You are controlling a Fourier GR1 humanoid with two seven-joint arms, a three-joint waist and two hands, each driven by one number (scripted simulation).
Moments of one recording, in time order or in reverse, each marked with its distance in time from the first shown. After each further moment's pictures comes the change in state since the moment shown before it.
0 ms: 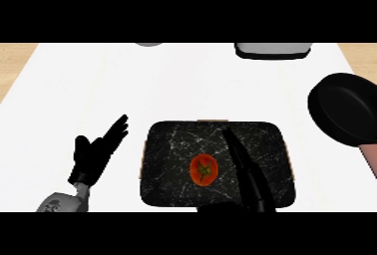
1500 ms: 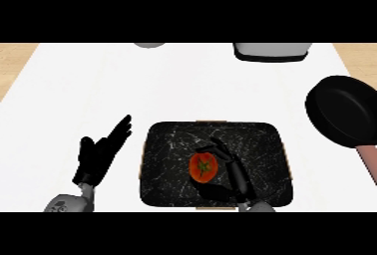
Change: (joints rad) left arm 0.015 -0.088 0.071 -0.018 -0.104 -0.064 0.015; right arm -0.211 0.036 -0.040 0.607 -0.569 -0.032 -0.713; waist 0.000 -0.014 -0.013
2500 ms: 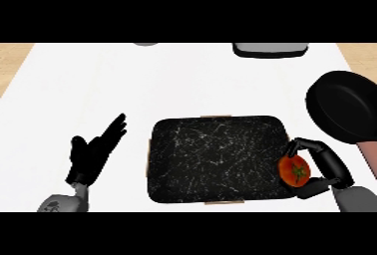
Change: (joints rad) left arm 0.006 0.009 0.039 -0.014 0.003 -0.022 0.004; right arm -0.054 -0.512 -0.124 0.119 -0.248 0.401 -0.355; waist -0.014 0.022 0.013
